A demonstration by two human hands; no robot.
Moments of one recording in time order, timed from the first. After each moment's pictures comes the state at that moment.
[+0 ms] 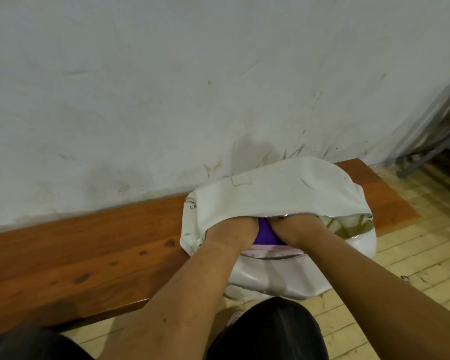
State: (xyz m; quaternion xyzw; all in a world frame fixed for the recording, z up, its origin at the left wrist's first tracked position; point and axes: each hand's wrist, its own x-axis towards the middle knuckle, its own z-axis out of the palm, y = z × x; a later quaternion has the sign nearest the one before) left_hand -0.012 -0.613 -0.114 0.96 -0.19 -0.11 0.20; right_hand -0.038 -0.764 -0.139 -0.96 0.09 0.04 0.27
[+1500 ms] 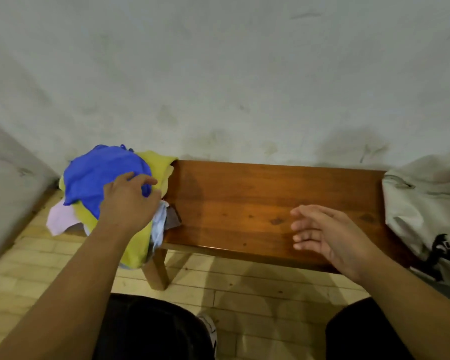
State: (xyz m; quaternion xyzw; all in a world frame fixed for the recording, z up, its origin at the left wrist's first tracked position) left_hand -0.048 -0.056 -0.134 0.97 0.22 0.02 0.13; right_hand -0.037 -0.427 -0.167 -0.64 0.14 0.25 0.71
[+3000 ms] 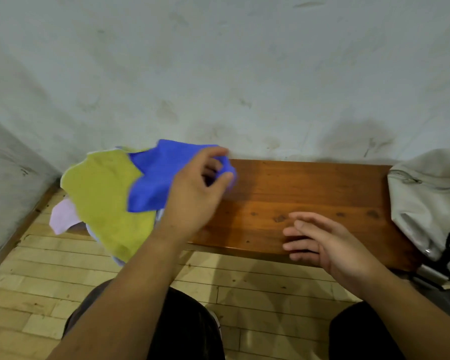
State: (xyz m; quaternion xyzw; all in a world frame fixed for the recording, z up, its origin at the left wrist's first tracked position) left_hand -0.036 -0.169 -0.118 0.87 0.01 0.16 0.46; right_hand -0.055 -0.426 -0.186 -0.61 0.09 0.26 0.74
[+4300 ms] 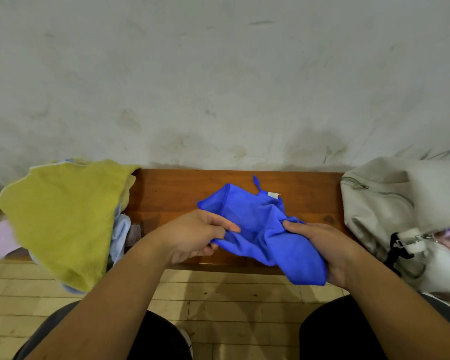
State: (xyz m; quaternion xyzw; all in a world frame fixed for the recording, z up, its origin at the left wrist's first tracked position) left_hand -0.020 -0.212 -0.155 0.76 0.13 -0.32 0.55; right_hand -0.038 -0.459 -0.161 -0.57 0.25 0.29 0.73
